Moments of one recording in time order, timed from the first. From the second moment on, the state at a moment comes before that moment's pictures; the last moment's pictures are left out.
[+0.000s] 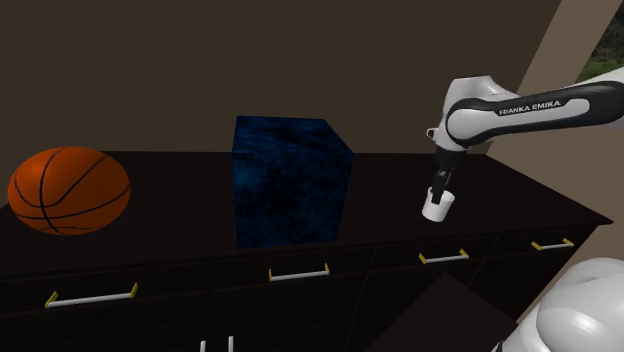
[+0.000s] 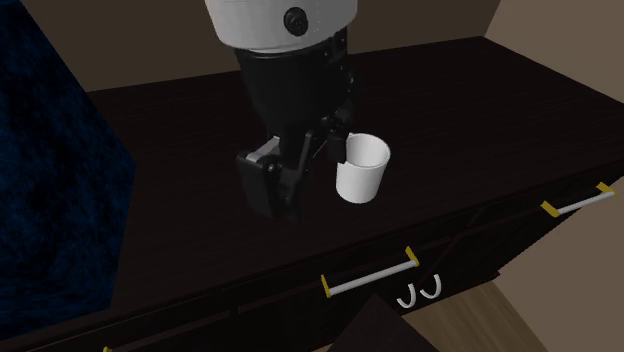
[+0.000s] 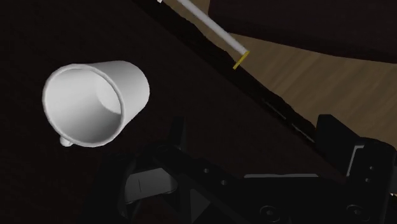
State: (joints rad) arm -0.13 -0.49 -0.26 -2.50 -0.27 1.96 -0.47
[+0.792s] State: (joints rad) arm -0.17 -0.17 -0.45 -2.37 -0.23 2.21 -0.71
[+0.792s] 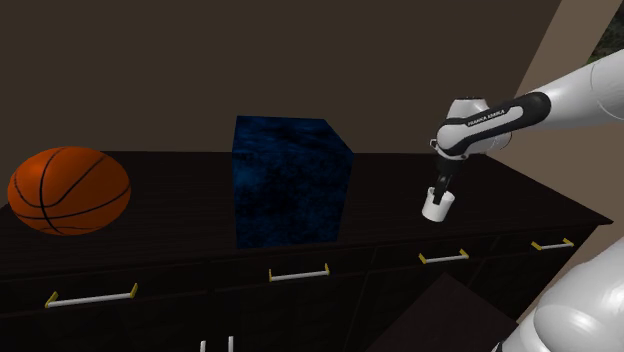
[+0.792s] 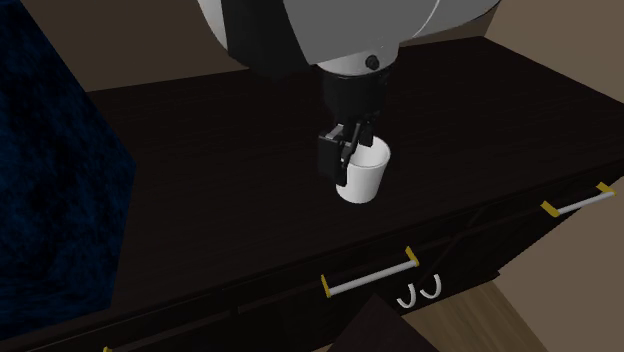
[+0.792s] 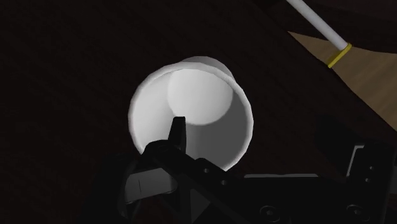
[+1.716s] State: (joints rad) arm -0.17 -0.10 -0.46 -2.41 -0.21 2.31 -0.72
